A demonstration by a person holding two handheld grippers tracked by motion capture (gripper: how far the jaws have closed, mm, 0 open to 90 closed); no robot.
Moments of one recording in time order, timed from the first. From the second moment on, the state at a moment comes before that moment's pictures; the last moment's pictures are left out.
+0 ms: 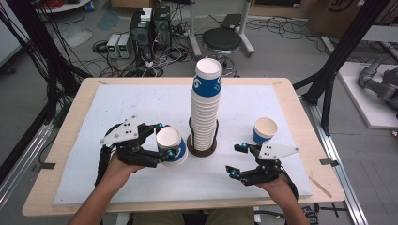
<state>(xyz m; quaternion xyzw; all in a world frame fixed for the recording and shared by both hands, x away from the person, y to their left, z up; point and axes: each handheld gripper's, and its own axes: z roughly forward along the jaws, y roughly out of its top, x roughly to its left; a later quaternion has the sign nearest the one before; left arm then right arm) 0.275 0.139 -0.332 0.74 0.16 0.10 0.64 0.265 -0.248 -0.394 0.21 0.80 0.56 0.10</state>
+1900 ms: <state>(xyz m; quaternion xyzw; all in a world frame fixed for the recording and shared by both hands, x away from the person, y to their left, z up) 0.280 0.073 -0.350 0.75 0.07 0.02 0.66 0.276 -0.186 -0.392 0.09 0.80 0.60 0.02</state>
